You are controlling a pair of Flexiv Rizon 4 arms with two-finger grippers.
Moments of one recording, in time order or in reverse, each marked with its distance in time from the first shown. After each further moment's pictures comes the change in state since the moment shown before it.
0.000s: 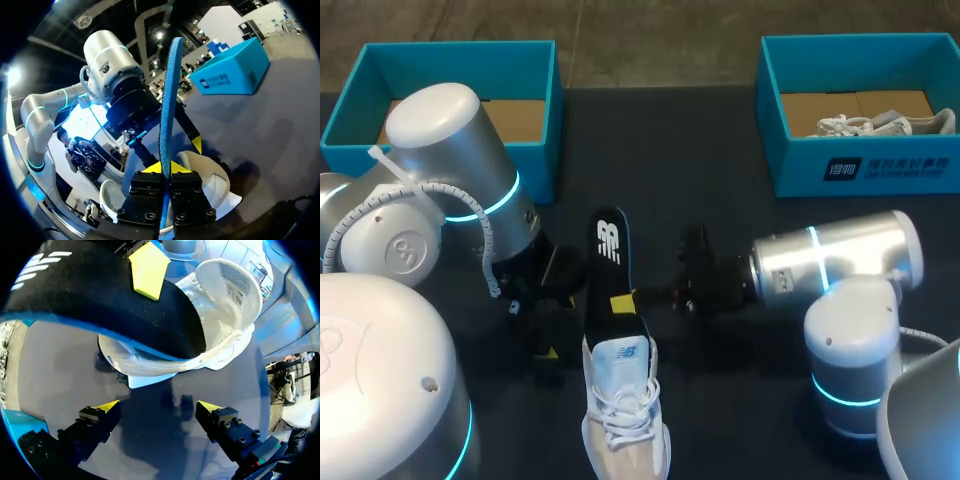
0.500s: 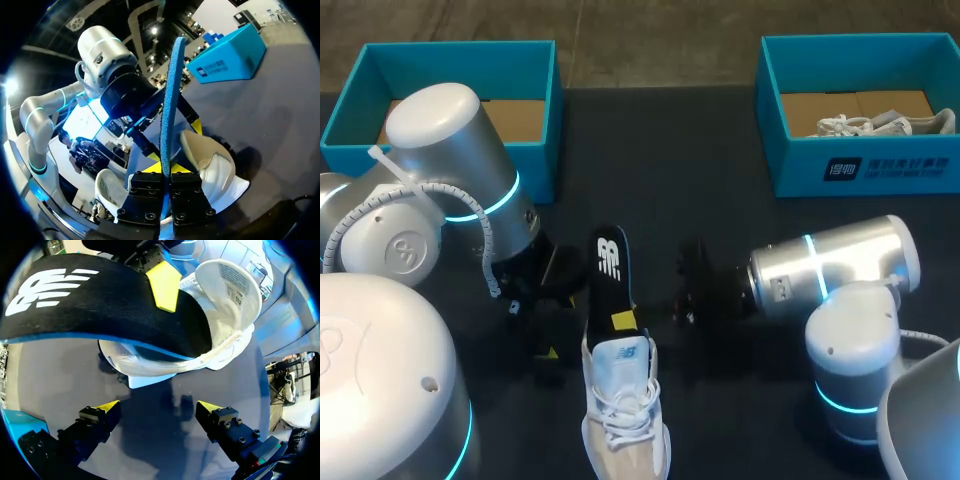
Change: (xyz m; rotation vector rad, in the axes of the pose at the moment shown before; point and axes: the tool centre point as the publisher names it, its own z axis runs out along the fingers) left arm 0.000 0.000 0.000 0.000 0.000 0.000; right arm 0.002 -0.025 0.003 0.046 0.009 0.060
